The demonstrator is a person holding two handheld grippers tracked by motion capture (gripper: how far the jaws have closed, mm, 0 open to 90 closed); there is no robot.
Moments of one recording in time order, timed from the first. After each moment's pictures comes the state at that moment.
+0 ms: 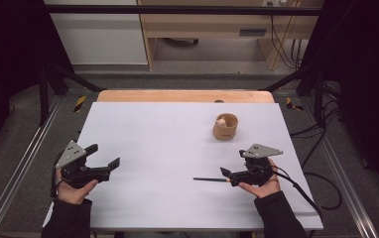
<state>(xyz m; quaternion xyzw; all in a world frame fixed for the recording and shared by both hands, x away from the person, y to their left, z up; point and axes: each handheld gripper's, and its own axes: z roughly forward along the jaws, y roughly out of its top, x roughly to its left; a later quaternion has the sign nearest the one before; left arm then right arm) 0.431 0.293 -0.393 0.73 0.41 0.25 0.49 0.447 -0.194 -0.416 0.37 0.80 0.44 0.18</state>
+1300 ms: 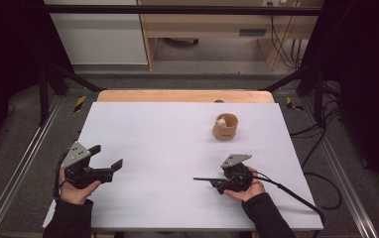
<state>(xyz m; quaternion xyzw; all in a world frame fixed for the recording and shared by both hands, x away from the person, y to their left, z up) 0.432 0.287 -0.396 0.73 0.40 0.25 0.49 0.457 -0.158 -0.467 0.34 0.87 0.34 0.13</state>
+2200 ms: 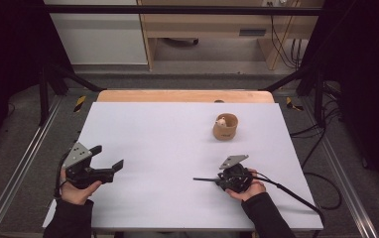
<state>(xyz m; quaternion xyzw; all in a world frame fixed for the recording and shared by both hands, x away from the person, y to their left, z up) 0.432 0.285 -0.397 0.74 0.40 0.25 0.48 0.457 -0.156 -0.469 0.34 0.88 0.31 0.12</state>
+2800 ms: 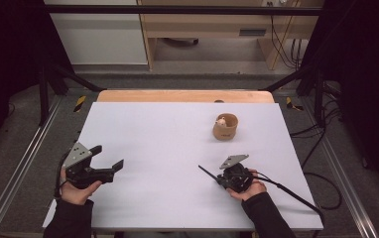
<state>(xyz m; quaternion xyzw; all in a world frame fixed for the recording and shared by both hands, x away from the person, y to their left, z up) 0.432 0.285 -0.397 0.74 0.40 0.25 0.48 0.457 -0.157 -0.468 0.34 0.88 0.30 0.11</state>
